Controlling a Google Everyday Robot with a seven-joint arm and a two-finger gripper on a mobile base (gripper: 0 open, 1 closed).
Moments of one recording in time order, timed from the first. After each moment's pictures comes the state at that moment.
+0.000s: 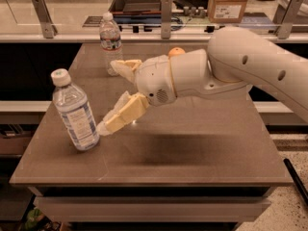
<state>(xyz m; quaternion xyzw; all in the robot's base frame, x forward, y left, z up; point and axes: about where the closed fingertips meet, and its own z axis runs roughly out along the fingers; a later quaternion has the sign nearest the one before) 0.471 0.099 0.941 -0.58 0.56 0.39 0.45</state>
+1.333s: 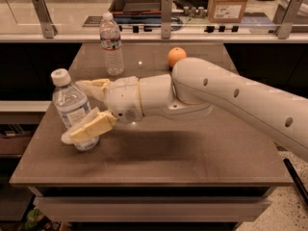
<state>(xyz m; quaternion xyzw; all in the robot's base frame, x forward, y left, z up) 0.456 0.169 0.910 -0.58 0.50 0.44 0.48</state>
